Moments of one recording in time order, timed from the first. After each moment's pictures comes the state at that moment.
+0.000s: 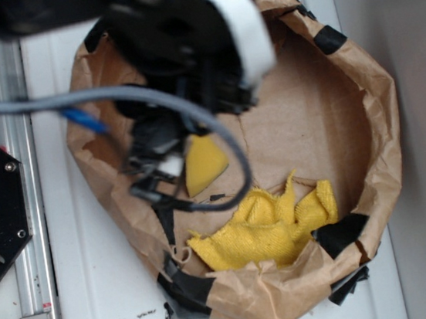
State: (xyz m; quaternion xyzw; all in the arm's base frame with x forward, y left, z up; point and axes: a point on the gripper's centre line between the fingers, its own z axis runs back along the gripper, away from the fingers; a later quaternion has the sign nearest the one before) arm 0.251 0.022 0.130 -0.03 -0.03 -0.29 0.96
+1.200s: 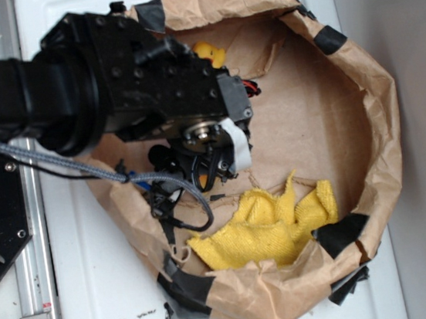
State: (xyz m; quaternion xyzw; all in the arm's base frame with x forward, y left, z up) arm 0.241 0.006 0.022 -0.02 -0.01 -0.37 0.93
